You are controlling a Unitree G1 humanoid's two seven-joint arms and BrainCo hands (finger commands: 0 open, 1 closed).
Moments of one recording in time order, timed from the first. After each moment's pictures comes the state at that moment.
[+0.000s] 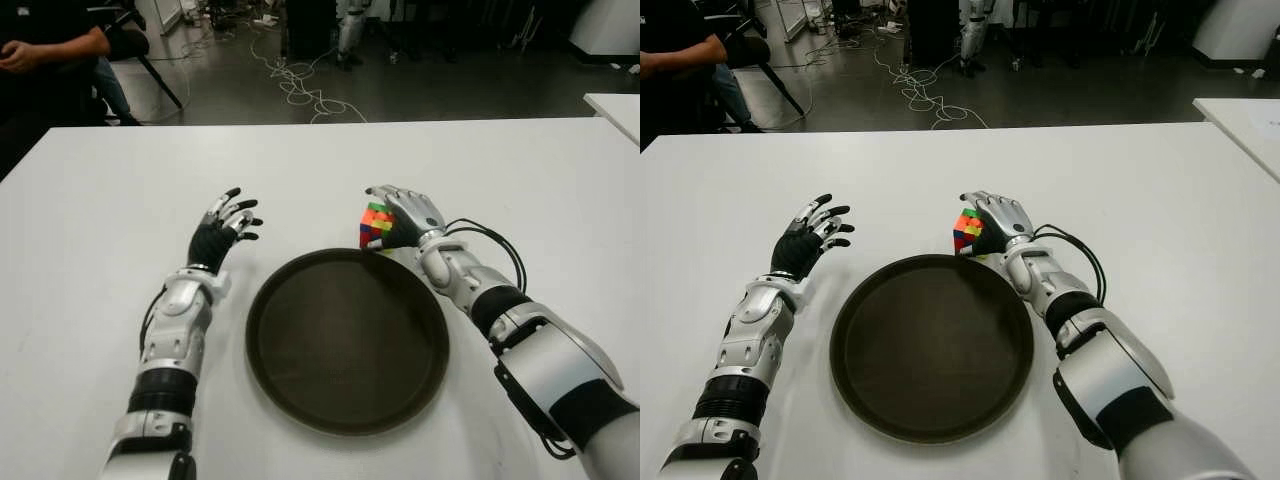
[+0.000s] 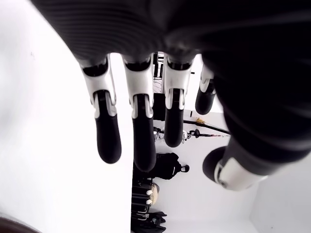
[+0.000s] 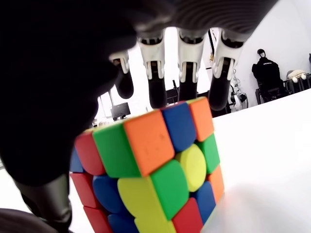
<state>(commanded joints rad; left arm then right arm) -0.36 0.04 0.13 0.51 -0.18 -0.05 -0.19 -0.87 -0.13 0.54 1.31 -0.69 -0.32 -0.41</state>
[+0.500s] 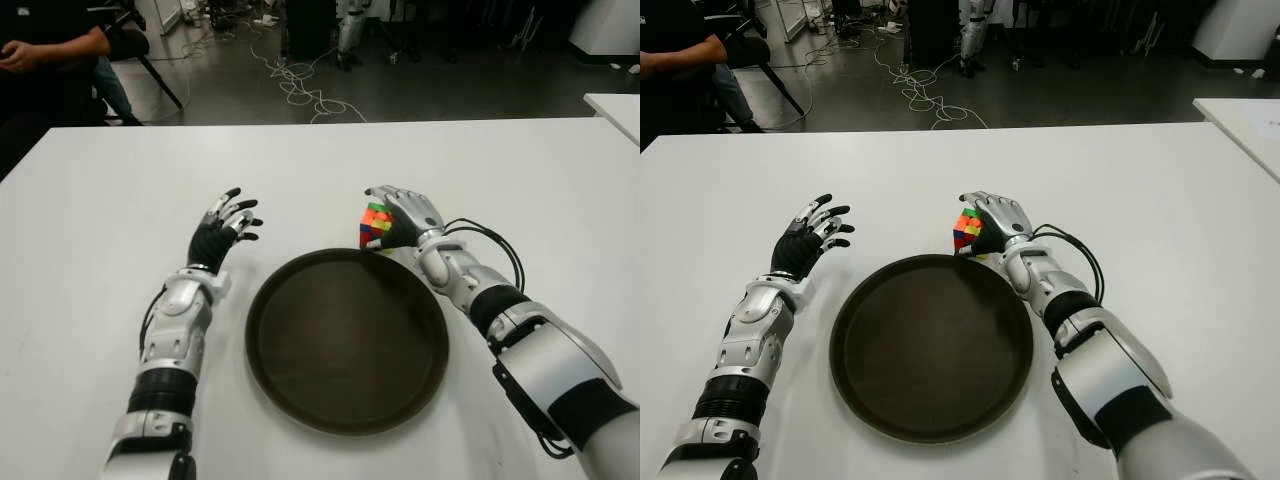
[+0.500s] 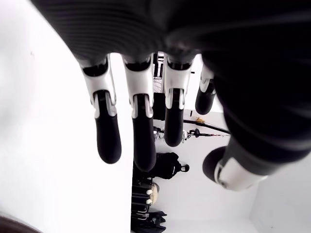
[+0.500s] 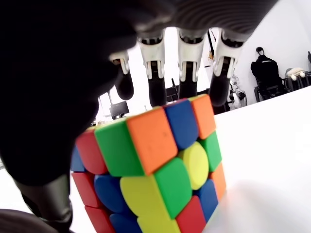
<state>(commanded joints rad) -0.36 0.04 0.13 0.51 -0.18 -0.05 -0.19 -0.87 -0.12 0.52 1.33 -0.68 -0.30 -0.38</state>
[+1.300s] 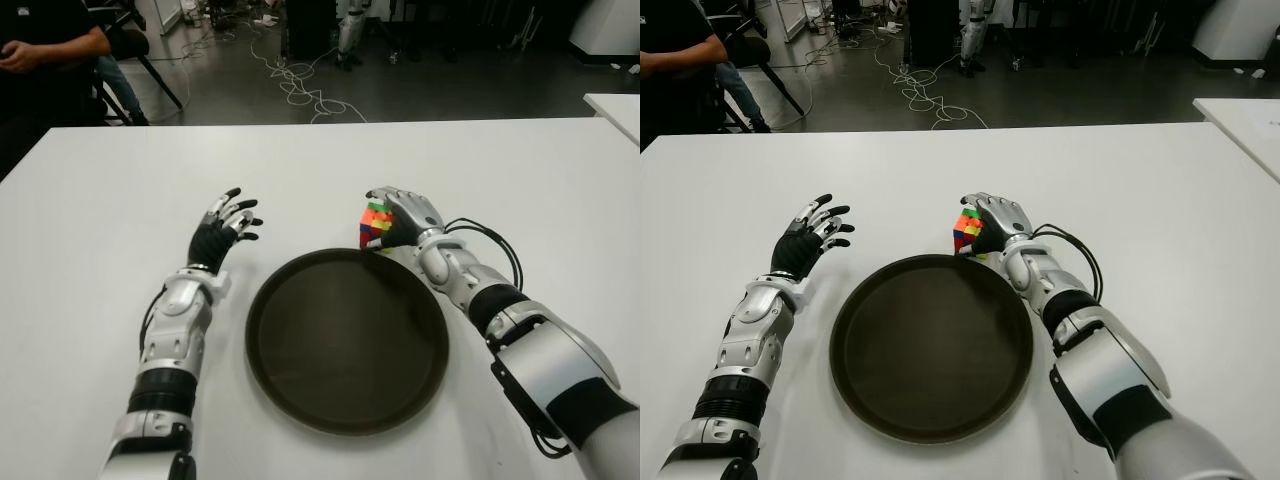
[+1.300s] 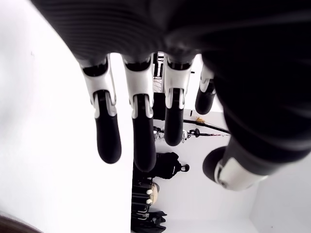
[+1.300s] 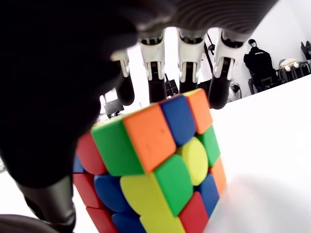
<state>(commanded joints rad) -0.36 0.04 0.13 0.51 -0.17 -0.06 -0.19 -0.87 -0.12 0.52 1.33 -0.68 -0.28 -0.35</state>
